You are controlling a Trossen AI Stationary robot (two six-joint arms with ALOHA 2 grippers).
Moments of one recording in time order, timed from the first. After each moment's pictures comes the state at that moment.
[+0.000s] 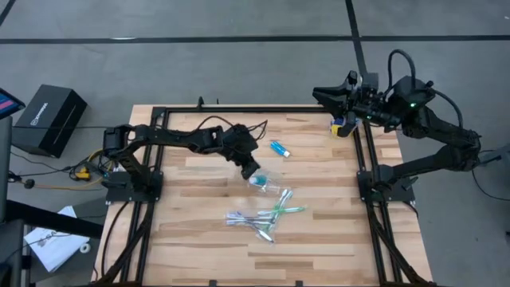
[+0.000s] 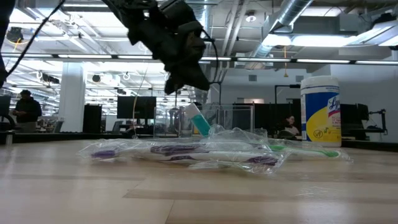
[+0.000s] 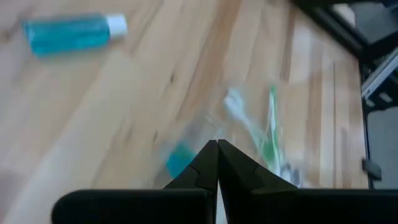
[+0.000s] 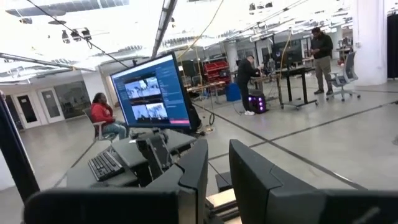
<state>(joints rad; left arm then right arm) 0.21 1.70 1.12 -0.18 0.27 -0.38 -0.11 1.04 1.43 -0.22 0.15 0.18</state>
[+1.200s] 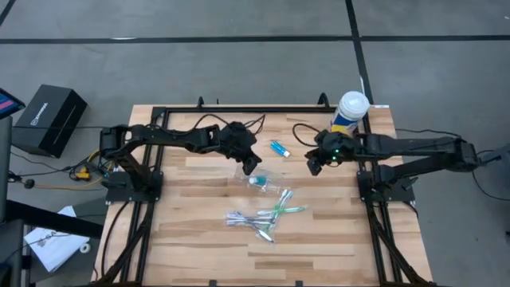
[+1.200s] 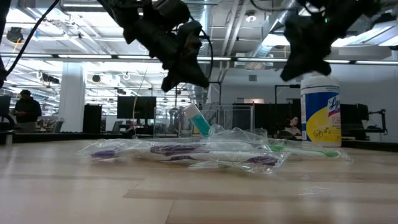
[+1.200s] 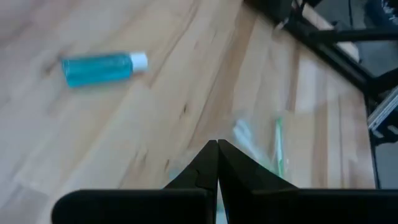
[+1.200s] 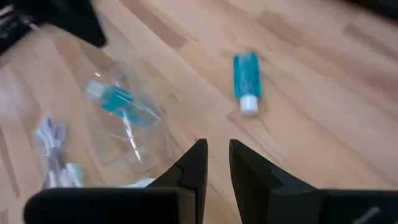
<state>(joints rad) 0.21 1.65 1.06 -0.11 0.19 -0.43 -0.11 0.99 0.73 -0.54 0.21 0.61</state>
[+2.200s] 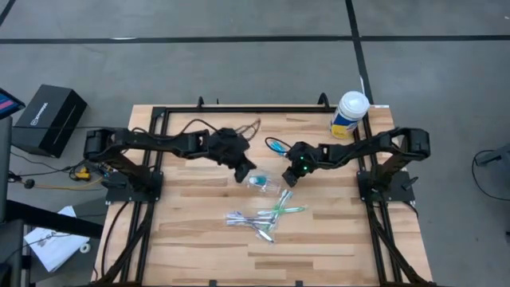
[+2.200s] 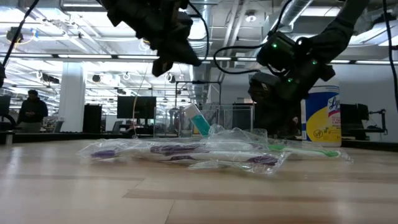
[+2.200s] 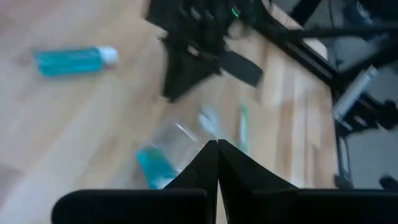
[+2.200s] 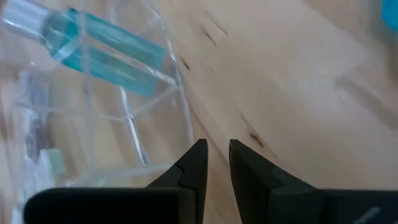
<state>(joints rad) 0.12 1.51 1.02 -0.17 0.17 -0.48 -0.19 1.59 0.61 0.12 -0.18 0.60</state>
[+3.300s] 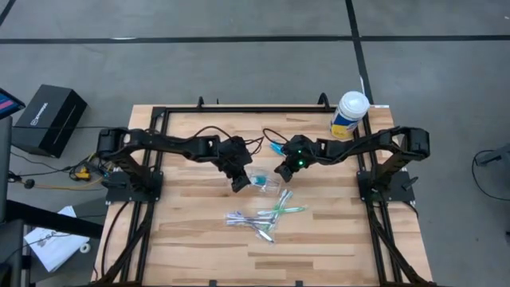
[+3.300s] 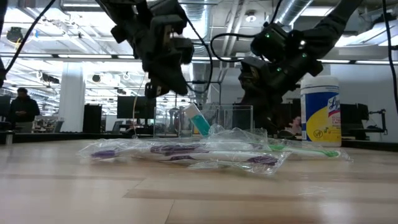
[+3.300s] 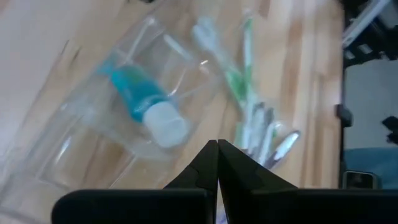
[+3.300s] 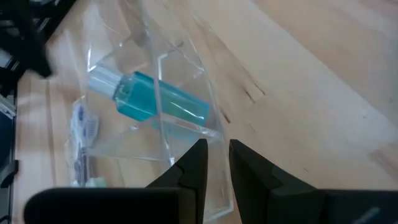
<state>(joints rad) 0.13 1.63 1.02 -0.28 0.35 -0.42 -0.22 1.59 0.68 0.16 -0.24 0.58</state>
